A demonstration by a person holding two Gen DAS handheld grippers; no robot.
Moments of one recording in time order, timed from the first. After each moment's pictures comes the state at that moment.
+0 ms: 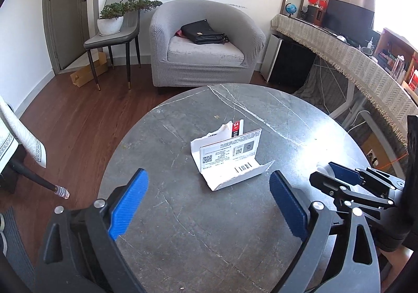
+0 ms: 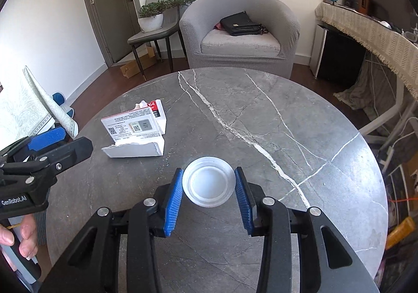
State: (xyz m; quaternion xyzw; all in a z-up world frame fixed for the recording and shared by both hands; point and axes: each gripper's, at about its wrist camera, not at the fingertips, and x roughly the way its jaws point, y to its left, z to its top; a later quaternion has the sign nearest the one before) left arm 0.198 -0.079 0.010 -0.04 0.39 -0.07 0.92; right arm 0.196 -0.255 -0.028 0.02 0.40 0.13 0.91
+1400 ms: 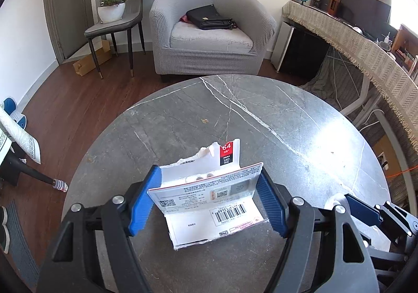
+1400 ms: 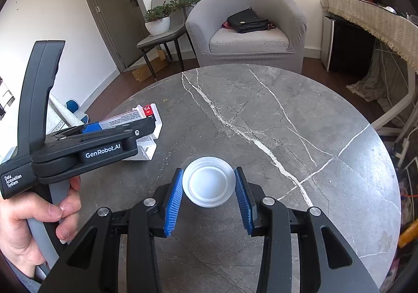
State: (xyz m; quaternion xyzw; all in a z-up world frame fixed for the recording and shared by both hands) left arm 0.253 -0.116 -0.010 -0.03 0.42 -0.05 0.90; right arm 0.198 -0.271 -0.031 0.05 0.40 0.17 0.90
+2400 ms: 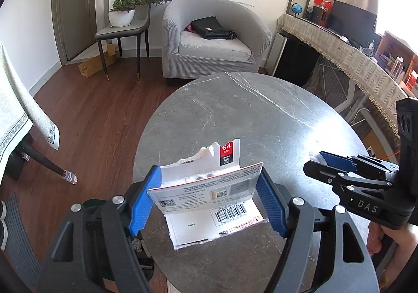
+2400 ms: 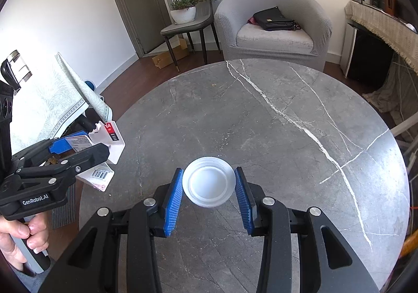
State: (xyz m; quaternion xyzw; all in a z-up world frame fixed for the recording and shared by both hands) left arm 0.142 -0.038 0.016 -0.05 0.39 -0.07 0.92; right arm 0.166 -0.220 -0.020 0.02 0.41 0.21 0.89
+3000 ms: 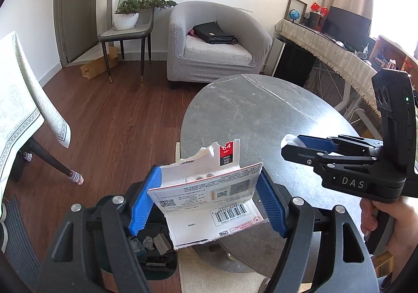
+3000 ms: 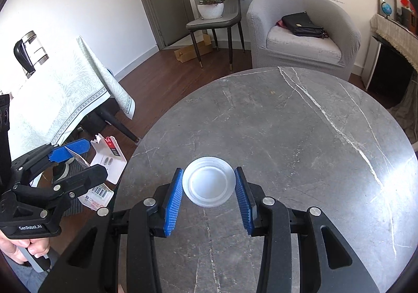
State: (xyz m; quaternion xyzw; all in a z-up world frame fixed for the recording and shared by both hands) left arm 0.106 0.024 0.017 -0.06 0.38 -0.08 0.92; right arm 0.160 -0.141 -0.009 -0.01 0.41 0.27 0.87
